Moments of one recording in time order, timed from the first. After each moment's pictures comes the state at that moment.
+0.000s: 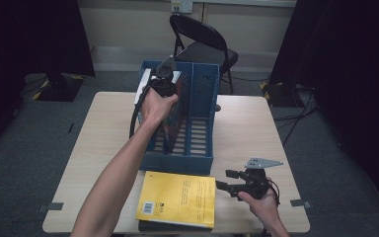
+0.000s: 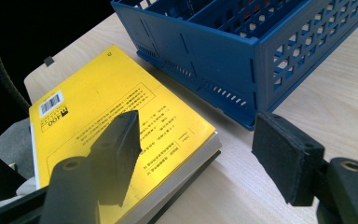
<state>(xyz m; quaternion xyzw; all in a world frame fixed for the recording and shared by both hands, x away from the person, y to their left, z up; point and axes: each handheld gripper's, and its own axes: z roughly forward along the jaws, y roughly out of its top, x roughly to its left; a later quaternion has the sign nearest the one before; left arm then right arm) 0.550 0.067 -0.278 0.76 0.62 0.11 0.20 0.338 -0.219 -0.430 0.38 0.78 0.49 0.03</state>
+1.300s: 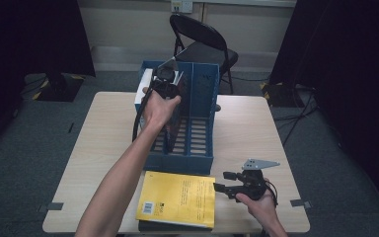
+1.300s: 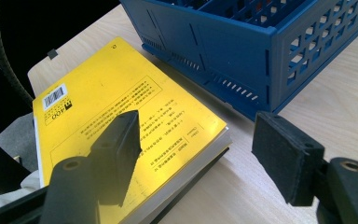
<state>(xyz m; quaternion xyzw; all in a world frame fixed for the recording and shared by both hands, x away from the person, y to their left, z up) 0.533 0.067 -0.276 0.75 0.60 0.16 0.23 0.336 -0.213 -0.433 0.37 0.79 0.49 0.02</state>
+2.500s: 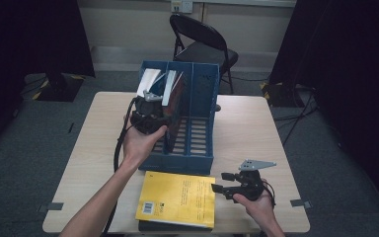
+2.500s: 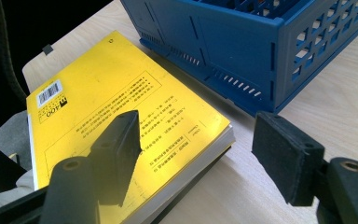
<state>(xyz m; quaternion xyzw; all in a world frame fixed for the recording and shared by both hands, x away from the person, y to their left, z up) 0.432 0.113 -0.311 0.77 0.46 0.22 0.39 0.336 -0.207 -0.437 0.37 0.80 0.48 0.02</state>
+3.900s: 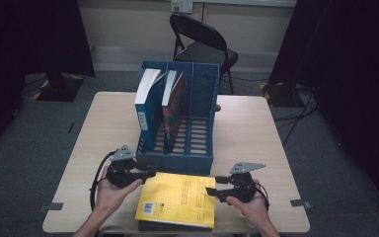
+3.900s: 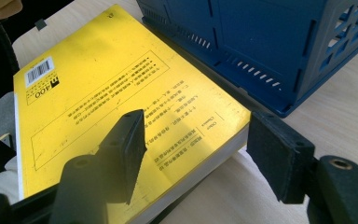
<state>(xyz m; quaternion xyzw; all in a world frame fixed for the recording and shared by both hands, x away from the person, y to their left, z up) 0.341 0.182 -0.414 0.80 0.38 0.09 0.46 0.336 -0.191 -0.448 0.35 0.82 0.45 0.02</state>
